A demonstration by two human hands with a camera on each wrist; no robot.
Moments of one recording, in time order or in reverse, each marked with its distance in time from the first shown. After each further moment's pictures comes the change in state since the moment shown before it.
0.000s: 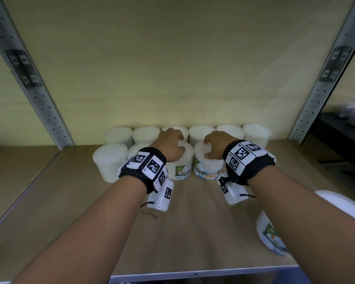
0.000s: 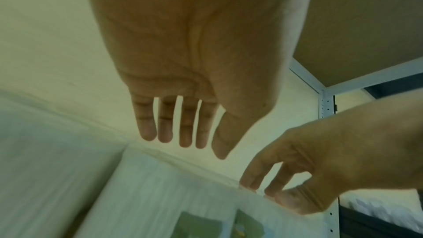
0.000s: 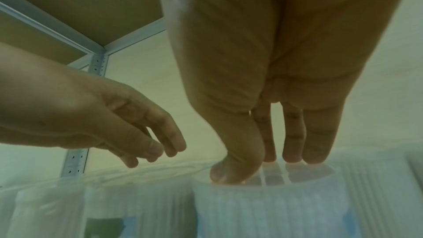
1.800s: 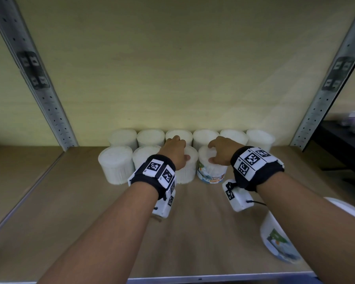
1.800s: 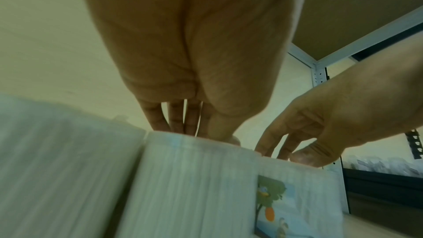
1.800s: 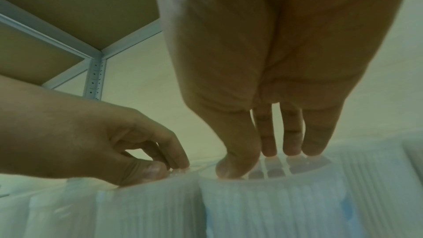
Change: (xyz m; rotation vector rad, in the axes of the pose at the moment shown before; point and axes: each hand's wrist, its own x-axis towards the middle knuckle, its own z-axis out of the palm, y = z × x) left_hand 0.007 -0.007 0.017 0.140 -0.006 0.012; right_hand -0.005 -0.001 0.001 0.076 -0.017 0.029
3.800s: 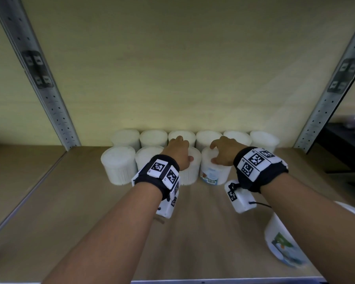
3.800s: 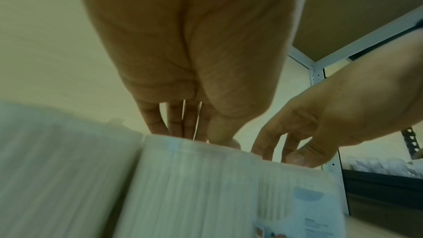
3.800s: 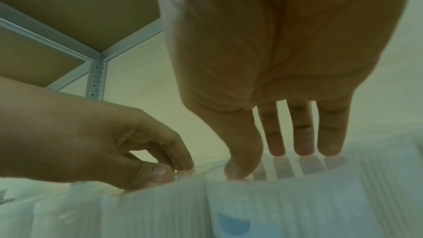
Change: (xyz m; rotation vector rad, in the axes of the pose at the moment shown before) left_hand 0.002 0.000 -0.002 0.021 -0.017 -0.008; right_hand 0.002 -0.005 -0.002 -0.028 -0.036 0.059
